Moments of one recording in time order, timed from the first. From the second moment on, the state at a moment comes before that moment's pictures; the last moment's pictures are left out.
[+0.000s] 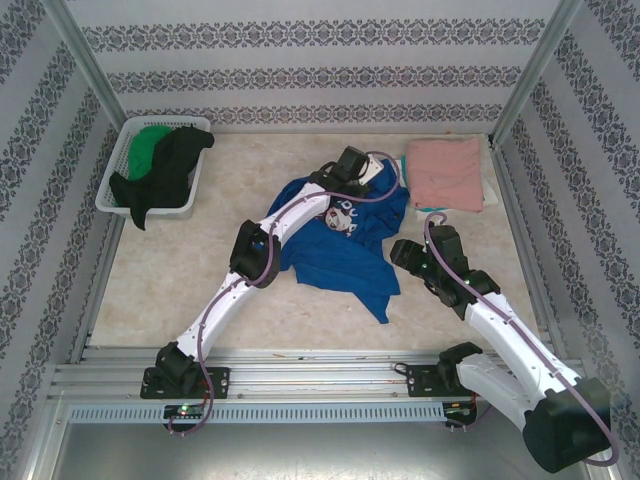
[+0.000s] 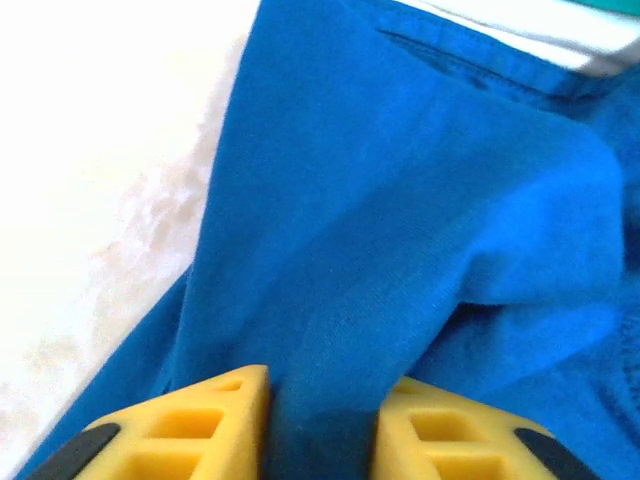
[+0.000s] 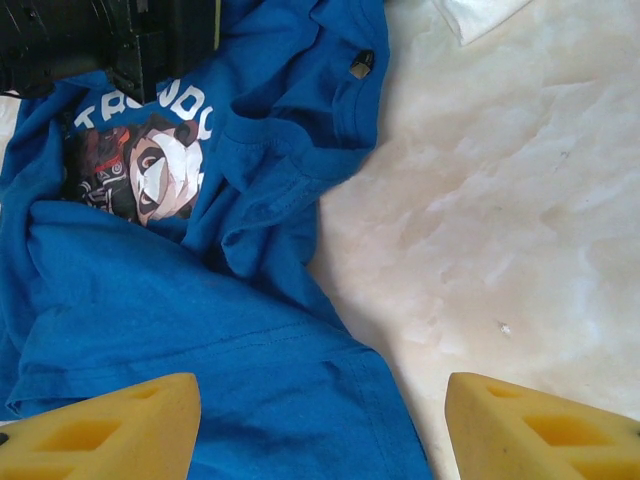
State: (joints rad) left arm -0.60 2.83 2.69 -0.61 -0.05 0.27; right arm 0.32 0.89 0.57 -0.44 0.02 0.68
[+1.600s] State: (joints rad) left arm -0.11 1.47 1.40 -0.51 0.10 -0.19; right arm 0.84 1.71 1.24 -0.40 0.05 0.54
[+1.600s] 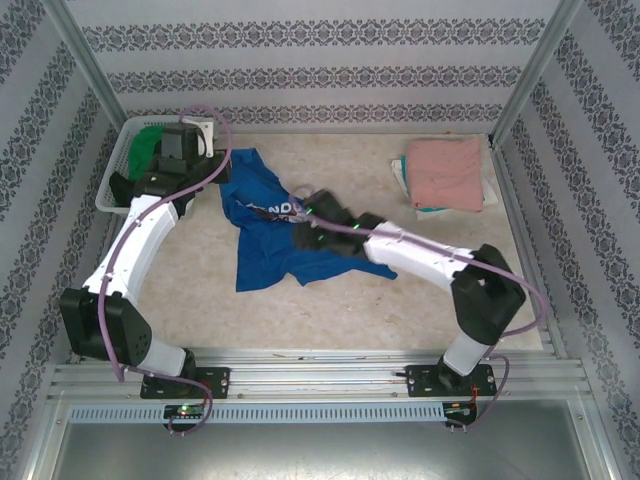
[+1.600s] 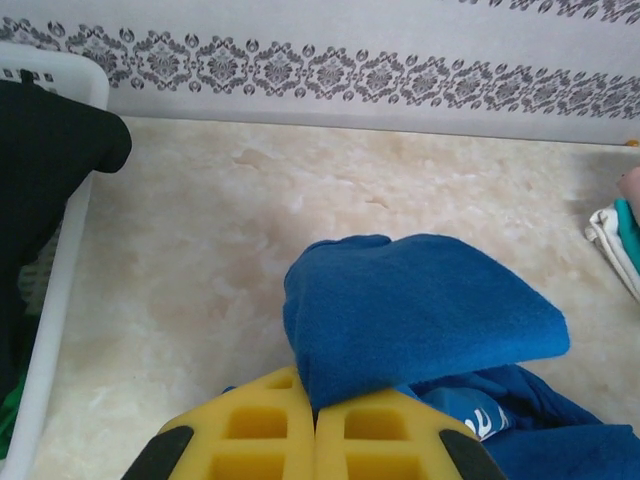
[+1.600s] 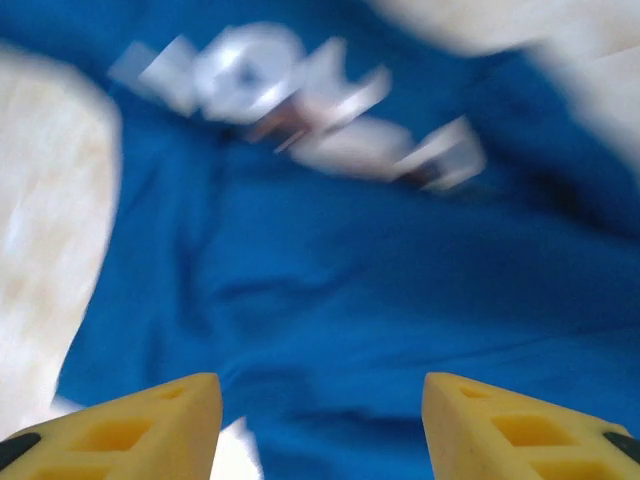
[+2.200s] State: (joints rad) left arm 0.00 1.52 1.39 -0.49 0.18 -0.21; right arm 1.01 2.20 1.57 -0.29 -0.03 0.49
